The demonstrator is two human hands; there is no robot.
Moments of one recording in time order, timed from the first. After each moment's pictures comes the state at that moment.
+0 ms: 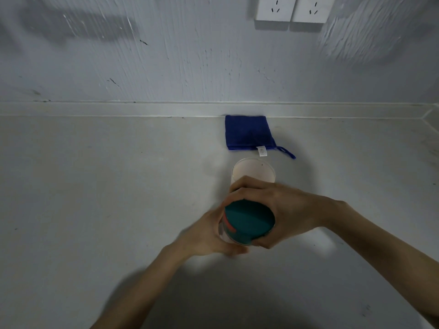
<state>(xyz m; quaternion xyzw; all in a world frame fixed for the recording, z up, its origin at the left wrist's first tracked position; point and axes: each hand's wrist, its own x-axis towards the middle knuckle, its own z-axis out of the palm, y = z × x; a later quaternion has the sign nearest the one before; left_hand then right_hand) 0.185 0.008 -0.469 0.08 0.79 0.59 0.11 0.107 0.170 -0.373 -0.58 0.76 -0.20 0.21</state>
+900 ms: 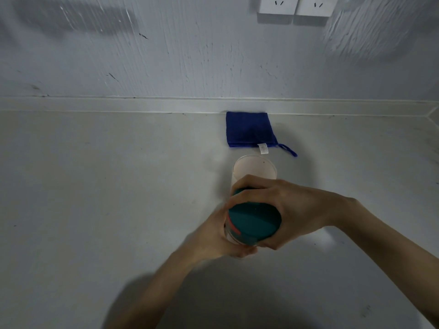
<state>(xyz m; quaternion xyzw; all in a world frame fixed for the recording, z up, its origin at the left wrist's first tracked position) 0.185 0.025 -0.467 0.10 0.76 0.64 0.06 0.105 0.175 -0.365 -0.58 0.76 -0.19 0.22</state>
